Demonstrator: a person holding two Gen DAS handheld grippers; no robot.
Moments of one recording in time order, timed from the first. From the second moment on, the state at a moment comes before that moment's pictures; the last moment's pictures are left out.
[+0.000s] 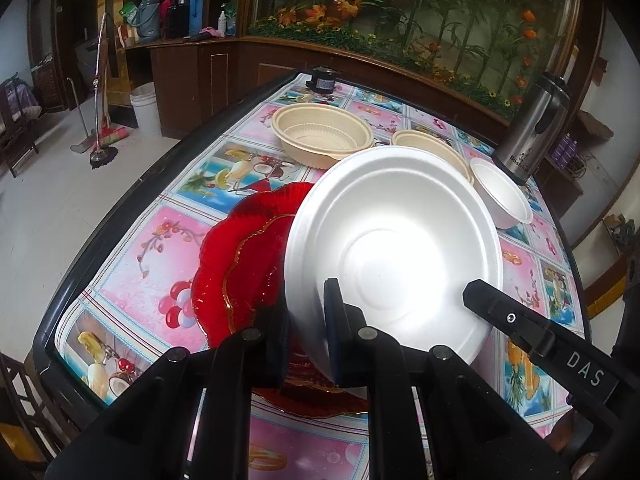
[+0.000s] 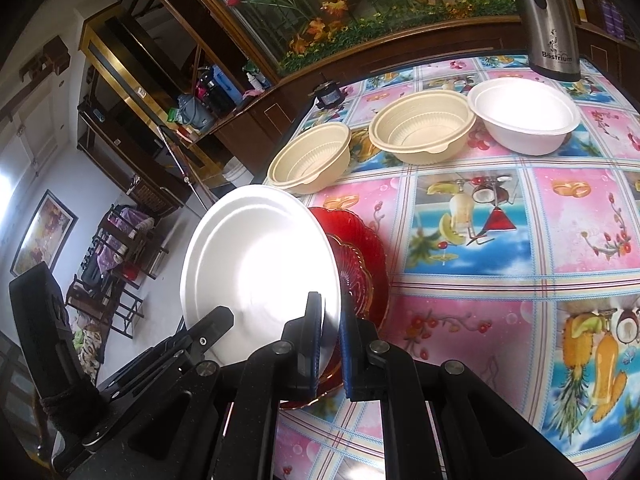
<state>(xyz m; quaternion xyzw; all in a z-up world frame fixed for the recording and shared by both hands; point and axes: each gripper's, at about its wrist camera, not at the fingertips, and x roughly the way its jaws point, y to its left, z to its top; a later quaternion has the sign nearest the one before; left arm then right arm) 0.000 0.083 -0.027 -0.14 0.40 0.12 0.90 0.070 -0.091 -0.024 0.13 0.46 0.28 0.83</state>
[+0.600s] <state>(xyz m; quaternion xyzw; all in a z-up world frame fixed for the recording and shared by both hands) 0.007 0.097 -0.044 -0.15 0.42 0.13 0.88 0.083 -0.069 -0.041 0.12 0.48 0.28 0.82</state>
